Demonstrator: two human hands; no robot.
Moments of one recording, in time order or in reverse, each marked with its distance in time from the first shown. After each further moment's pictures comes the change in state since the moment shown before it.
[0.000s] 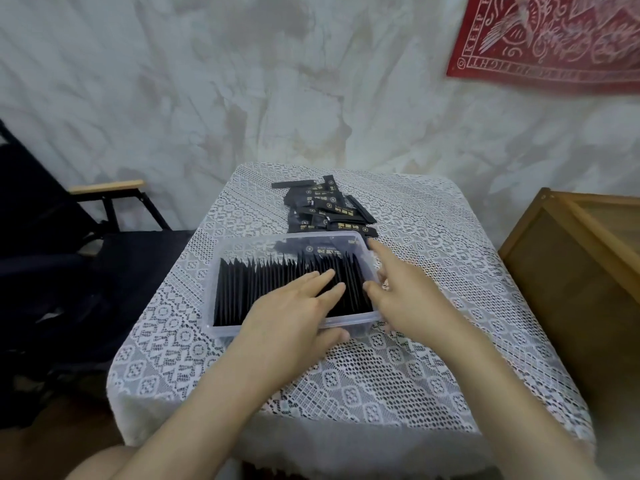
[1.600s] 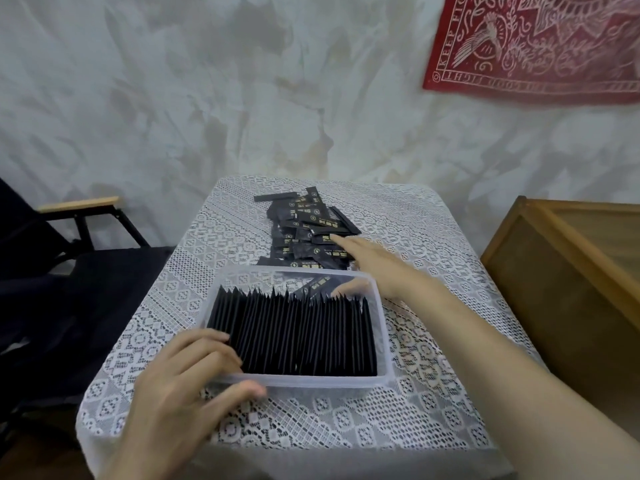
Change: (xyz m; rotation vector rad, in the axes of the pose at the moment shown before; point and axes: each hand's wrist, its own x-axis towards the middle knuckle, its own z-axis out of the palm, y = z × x) left_hand -0.070 -0.064 0.028 -0.329 0.614 0.118; right_hand 0.106 0.051 0.004 -0.233 -0.251 -0.132
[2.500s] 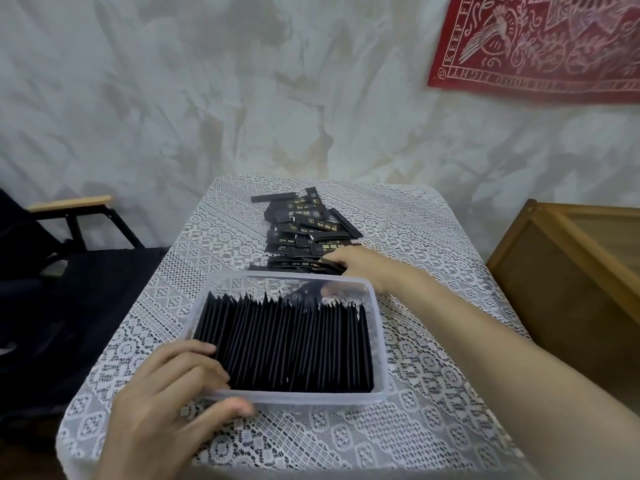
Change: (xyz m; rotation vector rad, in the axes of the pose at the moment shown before) left_hand -0.002 -0.011 0.003 -0.026 0.024 0.016; right_hand 0.031 -0.008 -0.002 0.154 -0.130 -0.103
